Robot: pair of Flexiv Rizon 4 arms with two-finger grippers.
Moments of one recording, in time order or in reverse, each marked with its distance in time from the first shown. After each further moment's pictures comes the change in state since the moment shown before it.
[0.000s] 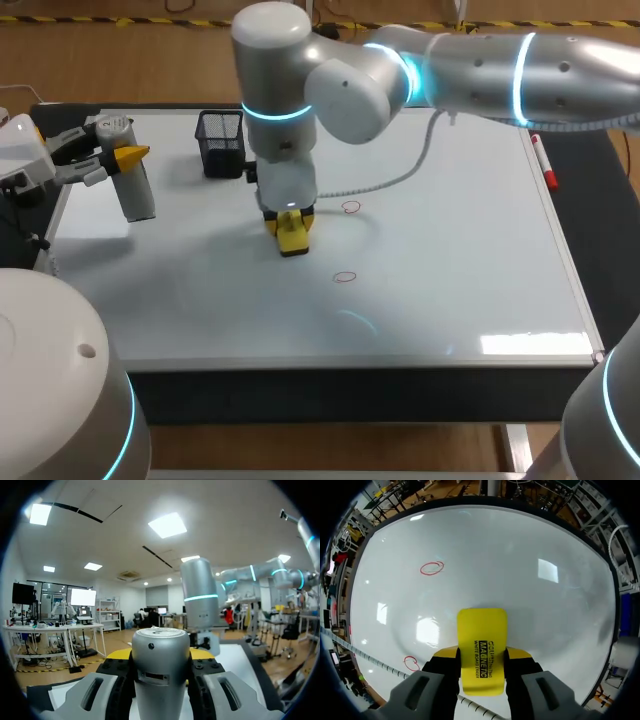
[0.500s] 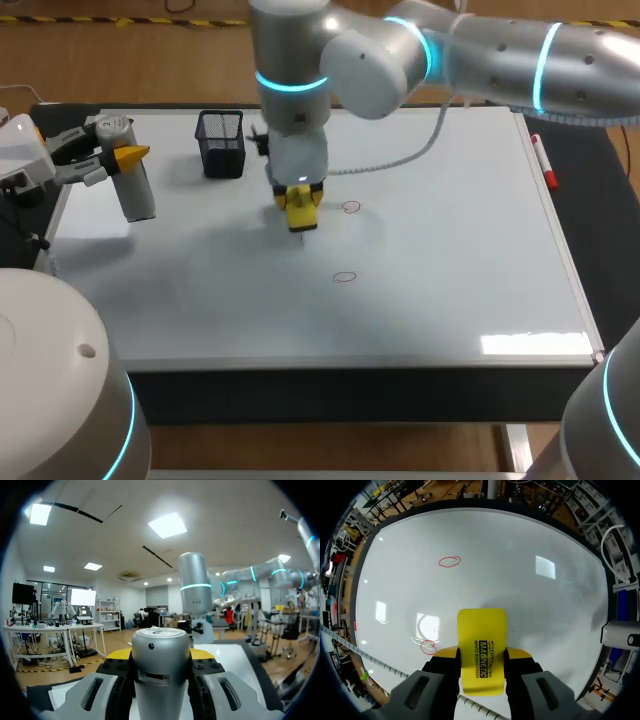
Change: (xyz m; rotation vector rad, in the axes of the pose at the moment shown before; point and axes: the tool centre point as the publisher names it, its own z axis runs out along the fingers) left arm 0.000 0.000 0.000 0.000 0.000 0.000; right arm 0.024 -0.022 -0.039 0.028 -0.025 0.020
